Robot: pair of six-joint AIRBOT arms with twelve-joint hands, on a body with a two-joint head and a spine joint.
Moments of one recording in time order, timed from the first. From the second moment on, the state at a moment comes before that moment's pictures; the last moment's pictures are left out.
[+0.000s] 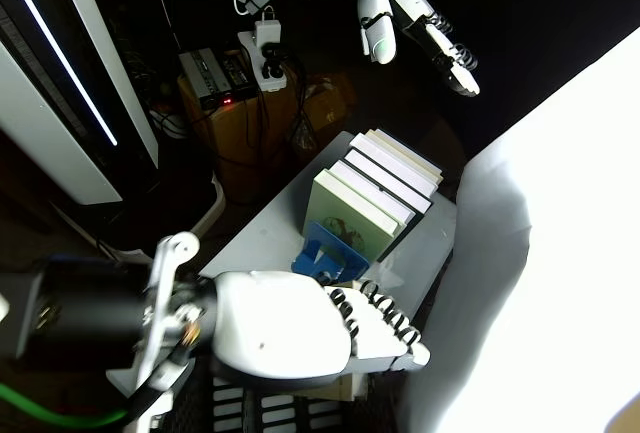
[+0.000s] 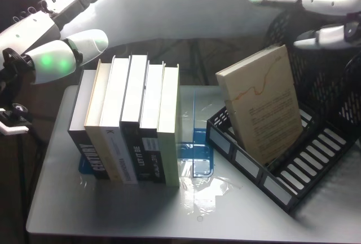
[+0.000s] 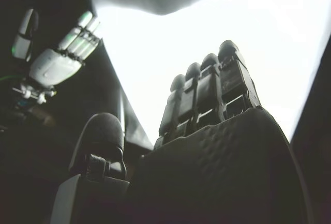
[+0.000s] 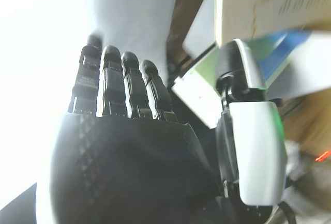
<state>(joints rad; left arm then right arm) 0.78 -1.03 1.24 -0.22 -0.99 0.42 -0.34 -1.16 1.54 -0.84 0.40 -0.42</state>
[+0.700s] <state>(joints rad) 0.66 -1.08 1.25 0.05 -0.87 0.42 -0.57 -0.97 1.29 -0.42 0.77 -0.43</state>
